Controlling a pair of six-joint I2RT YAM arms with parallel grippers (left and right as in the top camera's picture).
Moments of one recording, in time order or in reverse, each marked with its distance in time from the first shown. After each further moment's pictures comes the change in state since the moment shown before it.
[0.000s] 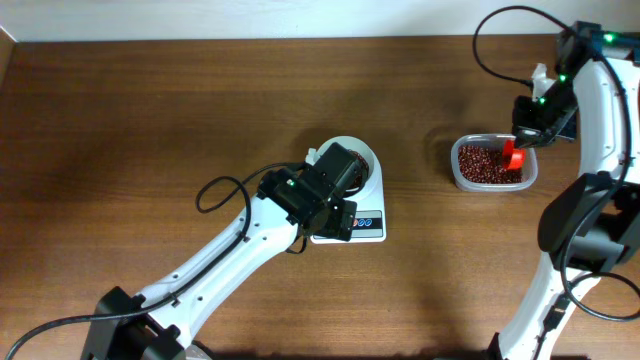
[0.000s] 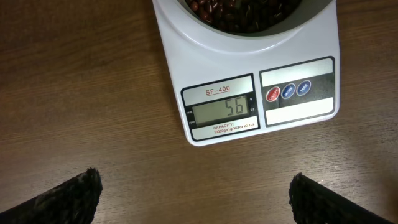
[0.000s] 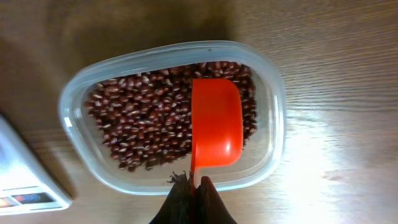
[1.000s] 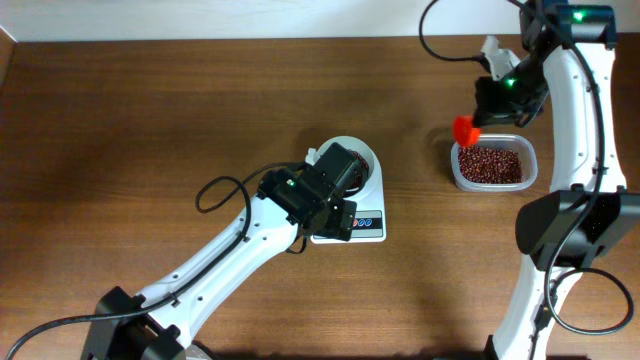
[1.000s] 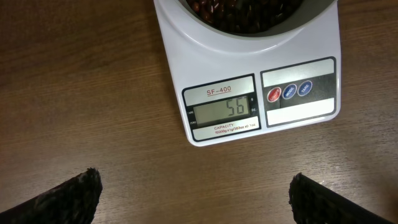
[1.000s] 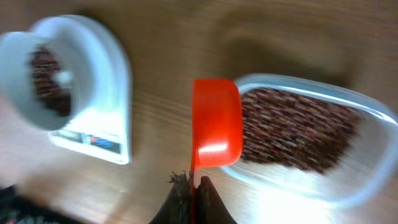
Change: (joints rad) left arm 0.000 0.000 0.000 0.000 -0.004 0.000; right arm 0.157 0.002 0.233 -0.150 -0.233 -0.219
